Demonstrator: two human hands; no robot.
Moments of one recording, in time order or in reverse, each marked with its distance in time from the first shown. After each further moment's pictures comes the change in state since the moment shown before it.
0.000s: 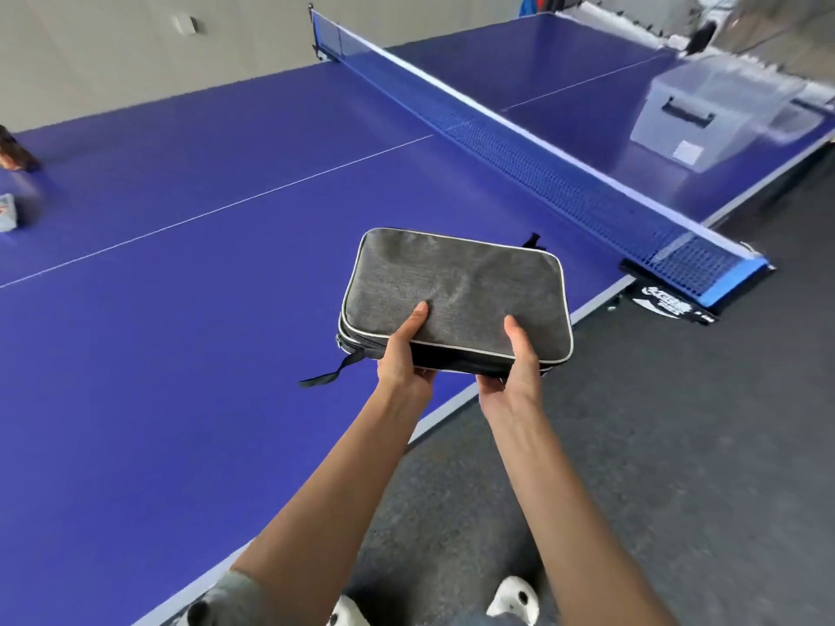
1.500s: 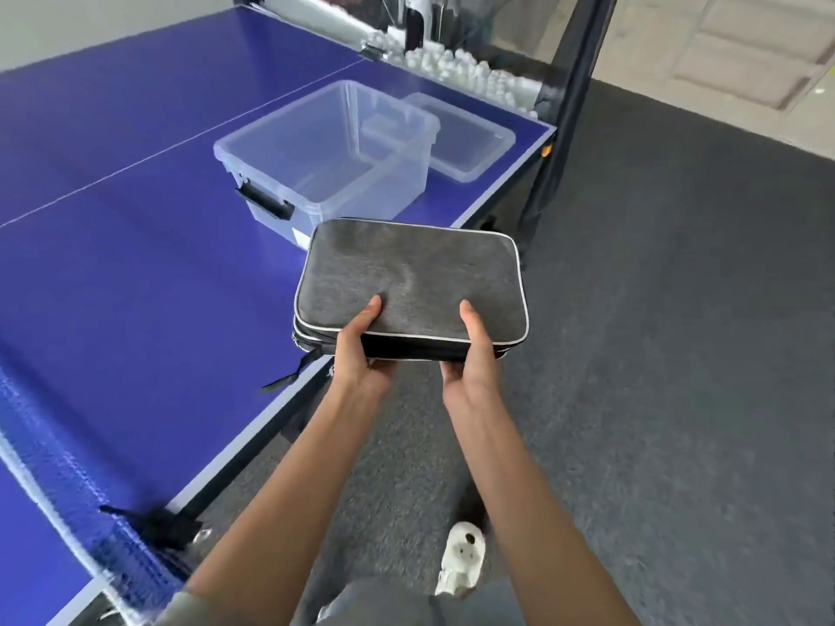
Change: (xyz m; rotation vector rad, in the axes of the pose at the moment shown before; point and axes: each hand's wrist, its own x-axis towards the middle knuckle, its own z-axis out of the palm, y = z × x) left_hand 0.272 -0.502 0.780 0.072 -0.209 -0.181; right_hand 0.550 -0.767 -0.103 0.135 0.142 -0.130
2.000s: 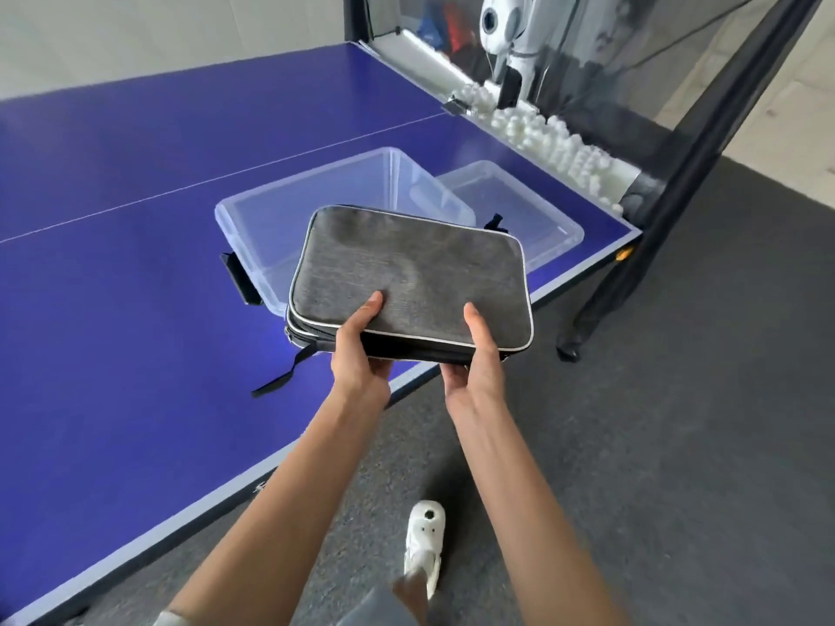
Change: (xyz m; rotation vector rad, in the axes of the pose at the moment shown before) left_hand 0.158 0.023 0.181 -0.109 0.205 0.335; right_hand 0.186 -0.126 0.158 -0.178 -0.248 0.141
